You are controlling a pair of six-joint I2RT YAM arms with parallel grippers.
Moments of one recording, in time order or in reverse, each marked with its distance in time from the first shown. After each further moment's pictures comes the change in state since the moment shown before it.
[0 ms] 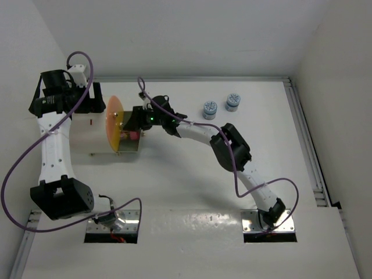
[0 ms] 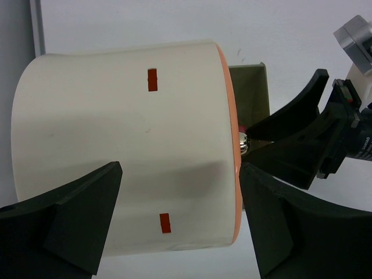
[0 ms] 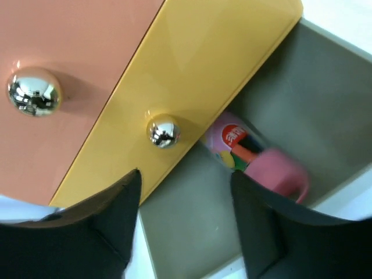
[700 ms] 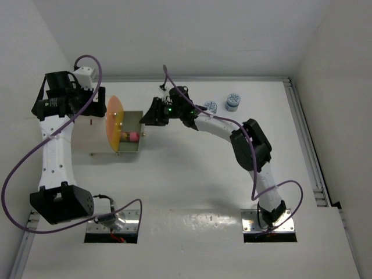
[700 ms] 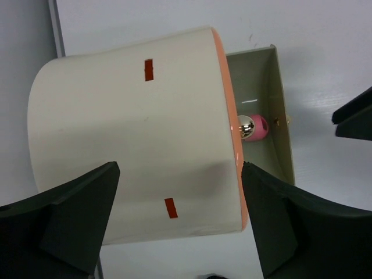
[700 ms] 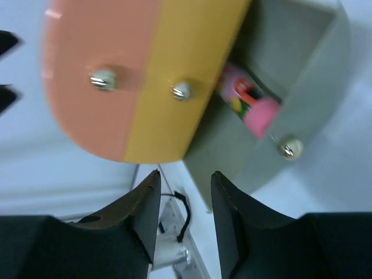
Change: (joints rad) left arm -0.034 -0.043 -0.013 -0.022 -0.053 0.110; right arm -0.114 -0.275 -0.235 -0.094 -0.093 0.214
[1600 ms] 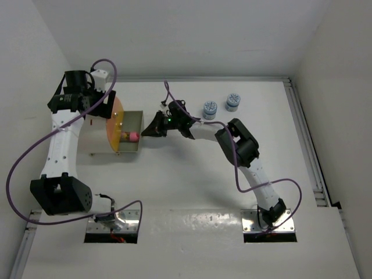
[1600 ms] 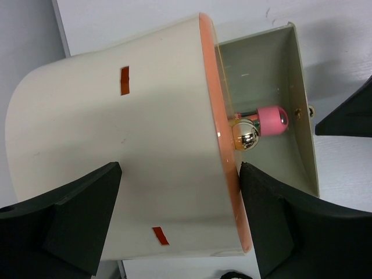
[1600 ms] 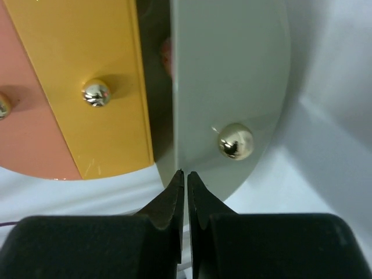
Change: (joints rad) left arm -0.132 0.067 -0.024 0.015 -0.187 0.051; right arm 0.001 0.211 -0.056 0.215 -0.098 0.319
